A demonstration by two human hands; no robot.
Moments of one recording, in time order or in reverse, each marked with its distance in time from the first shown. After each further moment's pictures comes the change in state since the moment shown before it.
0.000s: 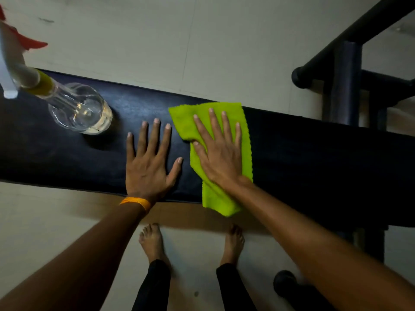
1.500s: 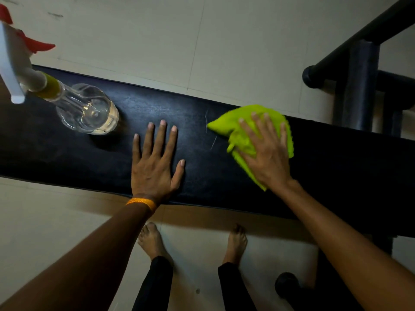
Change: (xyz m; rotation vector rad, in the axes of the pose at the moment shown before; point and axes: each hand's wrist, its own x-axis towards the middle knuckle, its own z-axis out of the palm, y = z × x) left_hand 0.001 0.000 0.001 0.003 -0.021 -0.001; right_hand -0.006 0.098 -0.011 0.020 0.082 -0.058
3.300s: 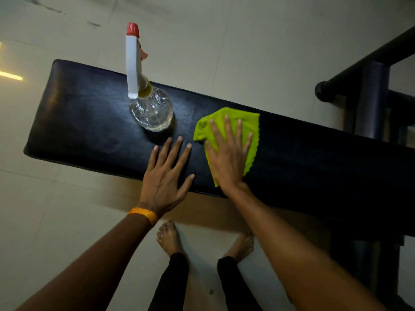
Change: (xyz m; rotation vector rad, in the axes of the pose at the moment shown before) left_hand -0.054 -0.080 -0.025 -0.125 -0.017 0.091; right_hand 0.027 -0.198 0.037 0.088 0.068 0.219
